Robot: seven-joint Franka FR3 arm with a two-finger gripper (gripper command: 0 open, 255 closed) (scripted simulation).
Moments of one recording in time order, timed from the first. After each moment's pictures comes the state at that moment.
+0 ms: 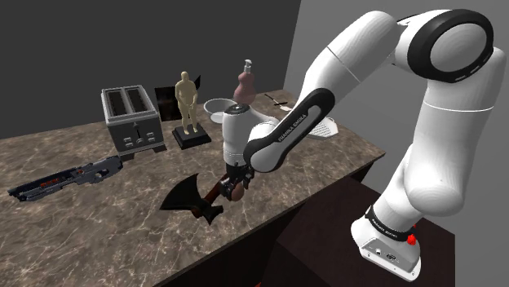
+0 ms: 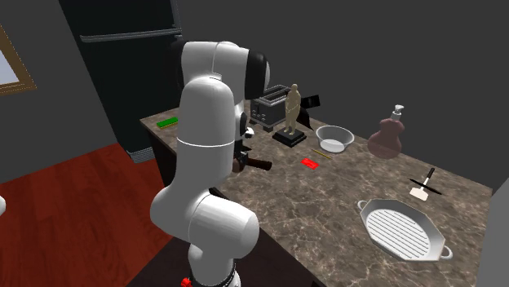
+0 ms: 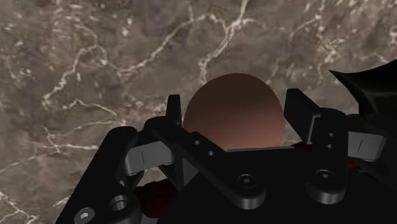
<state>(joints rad) 0.14 0.29 0.32 -2.31 -0.11 2.51 0.65</state>
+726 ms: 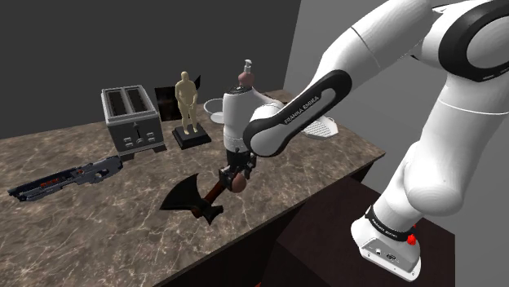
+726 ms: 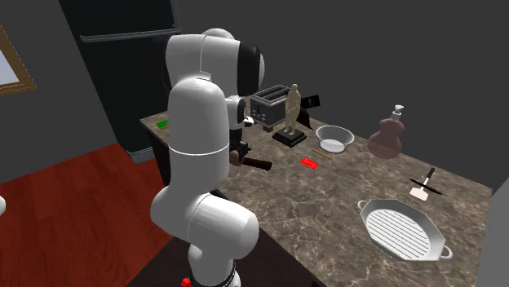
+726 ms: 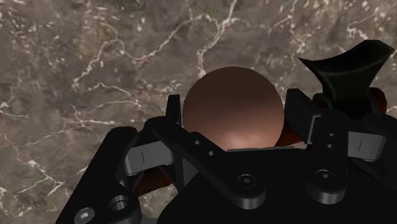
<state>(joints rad) 0.13 0.16 0.35 -2.30 -0.04 2.38 0.61</state>
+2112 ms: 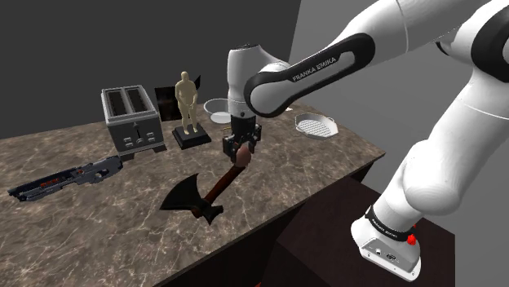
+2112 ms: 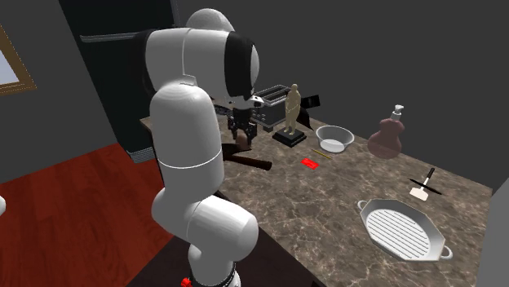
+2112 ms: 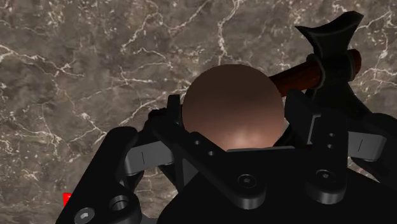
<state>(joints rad) 0.08 0.01 0.32 -2.21 0.02 2.15 0.49</state>
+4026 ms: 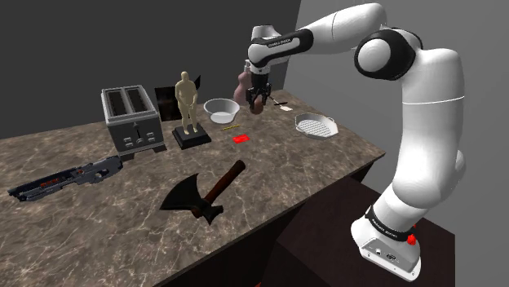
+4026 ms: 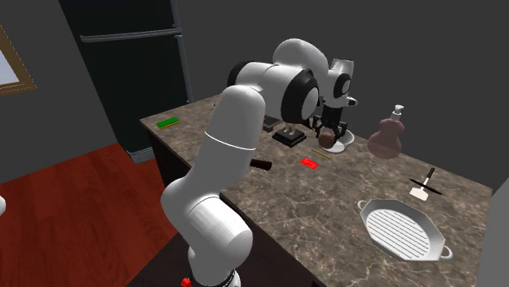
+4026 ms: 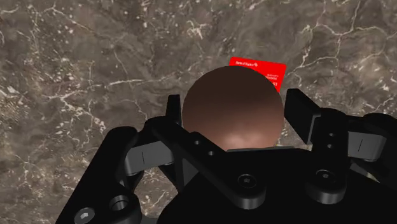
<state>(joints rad) -0.23 0.51 0.07 -1.49 -0.06 1.93 -0.04</state>
